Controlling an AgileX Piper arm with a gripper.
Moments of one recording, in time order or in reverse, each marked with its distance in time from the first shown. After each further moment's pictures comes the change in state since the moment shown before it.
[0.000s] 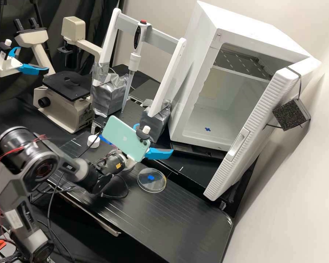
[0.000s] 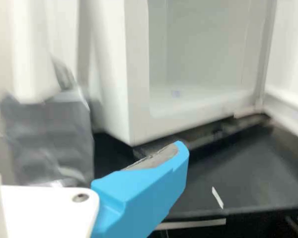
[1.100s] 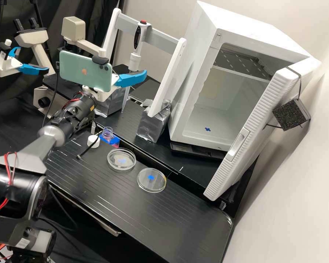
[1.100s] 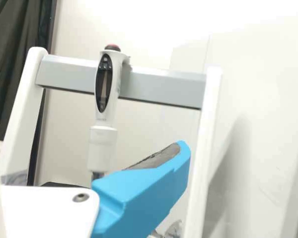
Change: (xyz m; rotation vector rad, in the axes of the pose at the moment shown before) arm 0.011 0.000 -0.196 -0.148 0.323 -0.040
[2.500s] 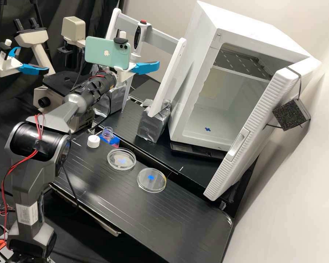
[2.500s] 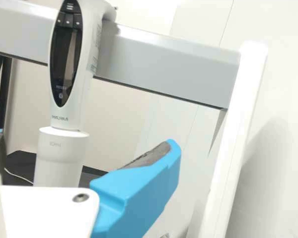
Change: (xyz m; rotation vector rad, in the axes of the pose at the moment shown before) arm 0.100 -0.010 0.009 -0.099 -0.135 -0.060
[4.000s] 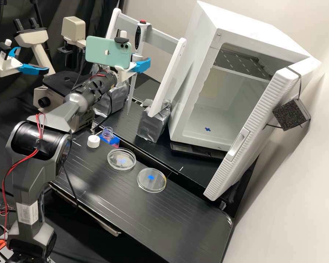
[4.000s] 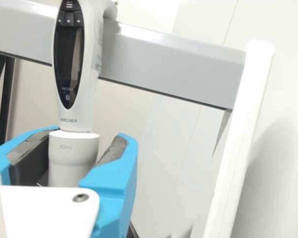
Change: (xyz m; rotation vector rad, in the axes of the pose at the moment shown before) arm 0.003 0.001 0.000 0.001 0.002 -0.009
